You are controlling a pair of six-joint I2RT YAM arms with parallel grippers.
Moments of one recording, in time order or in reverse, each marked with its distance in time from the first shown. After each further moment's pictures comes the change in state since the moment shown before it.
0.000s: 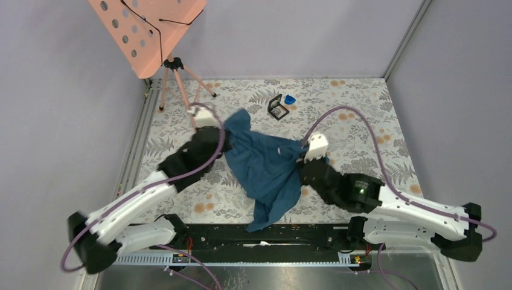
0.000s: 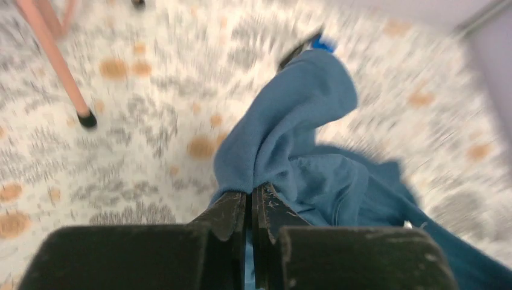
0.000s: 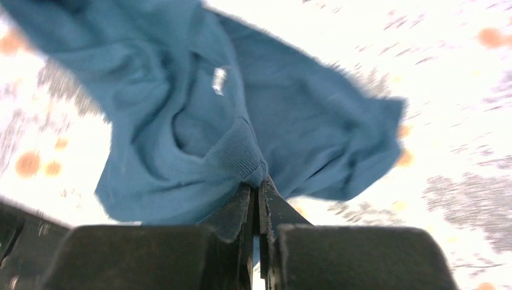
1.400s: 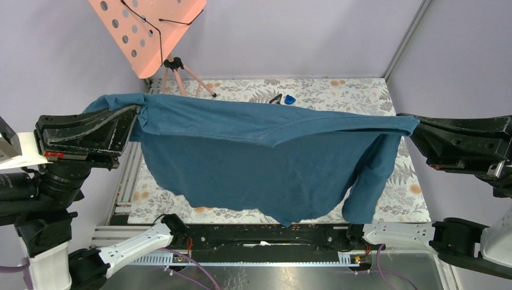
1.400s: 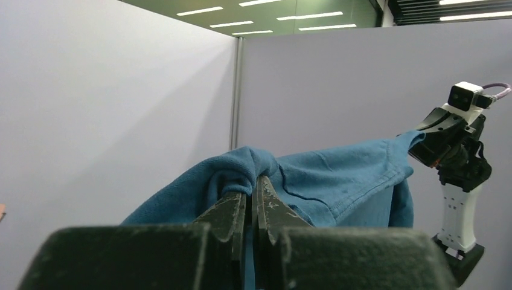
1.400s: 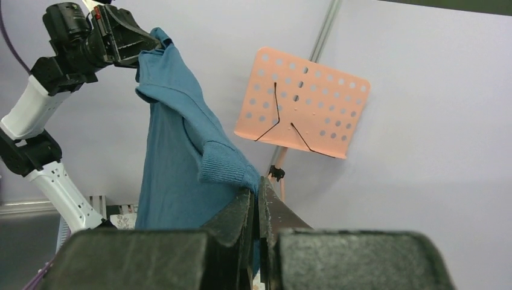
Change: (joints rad) left arm 0.044 -0.366 0.805 0.005 0.657 0.390; right arm -0.147 0.026 1.303 -0.190 -0.765 -0.858
